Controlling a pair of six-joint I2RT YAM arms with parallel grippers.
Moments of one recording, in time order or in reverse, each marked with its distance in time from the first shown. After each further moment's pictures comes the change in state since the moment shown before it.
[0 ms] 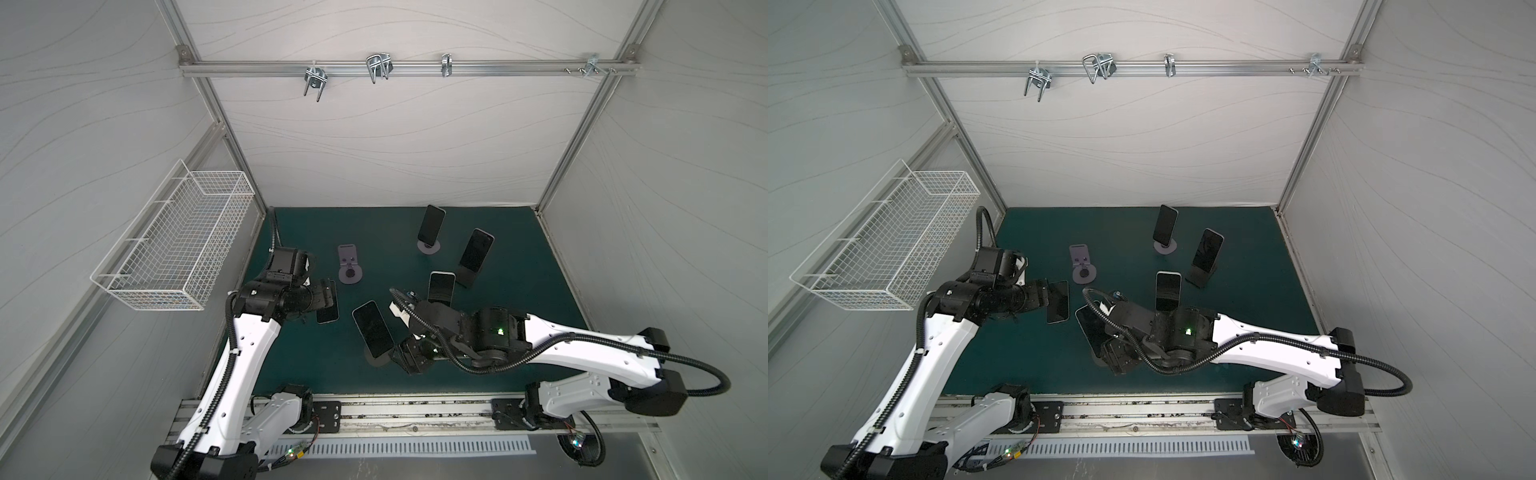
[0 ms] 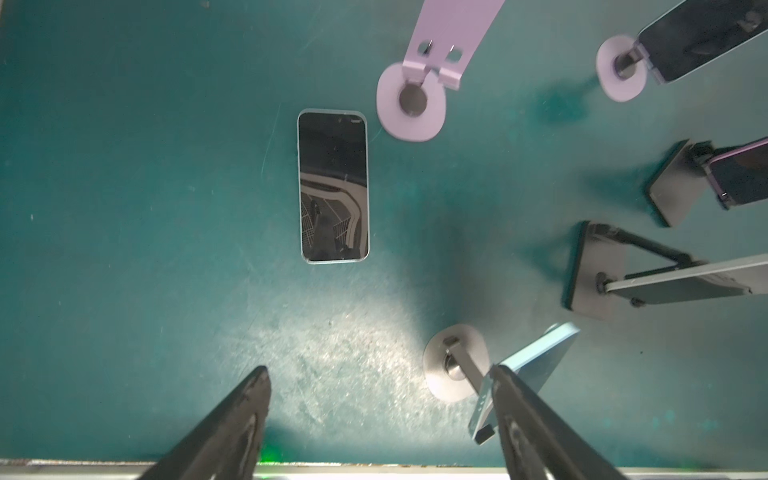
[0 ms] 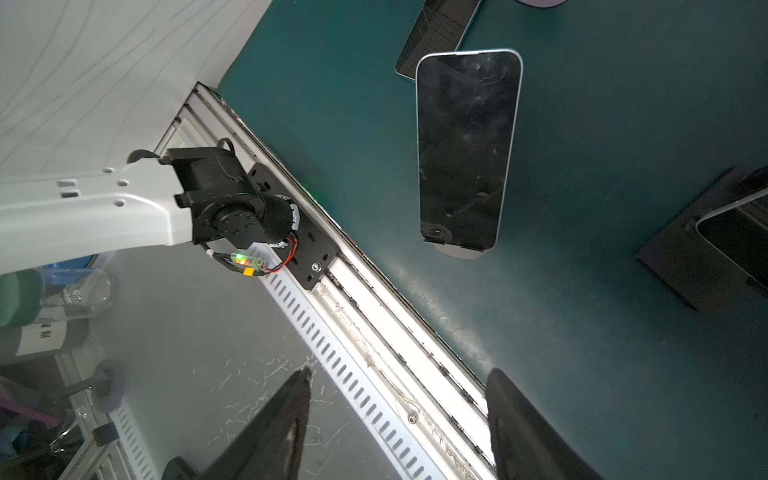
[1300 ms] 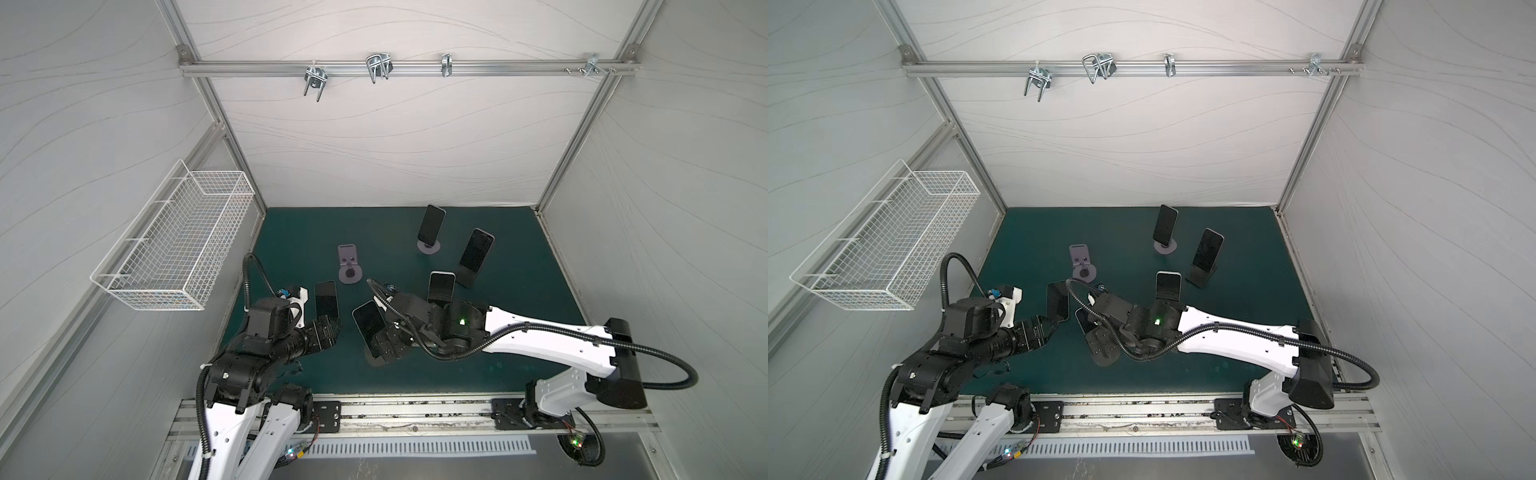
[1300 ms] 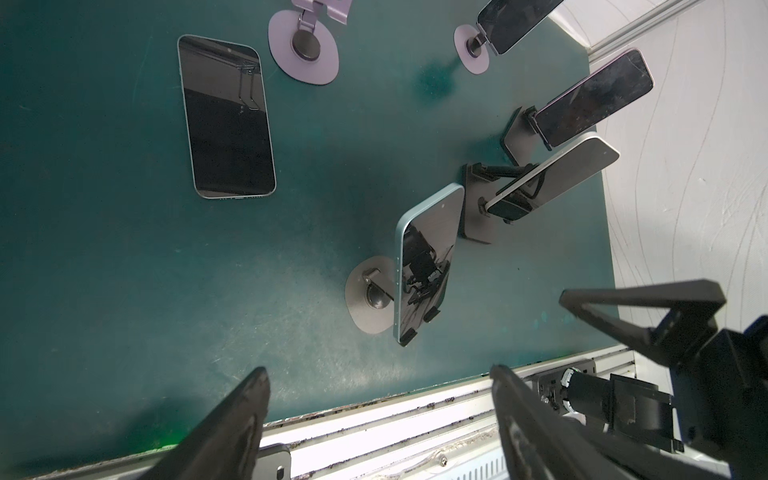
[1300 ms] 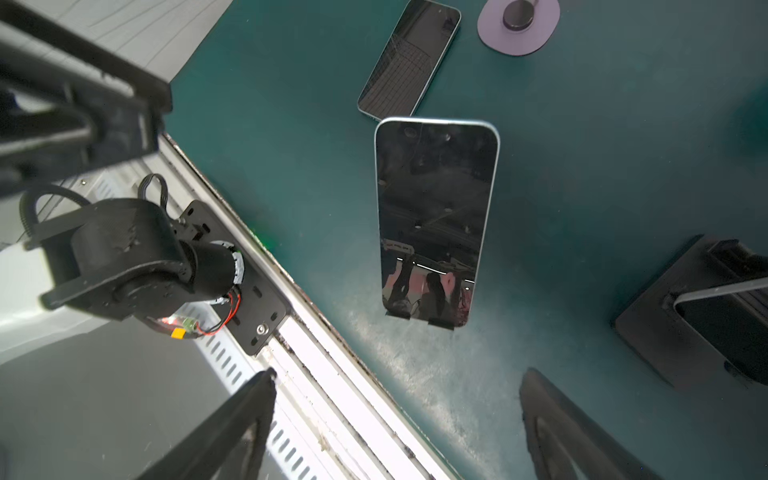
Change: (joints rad) left arm -0.029 -0.446 -0.203 -0.033 0.269 -0.090; right arm -0.087 0.175 0.030 0.132 0.058 -0.114
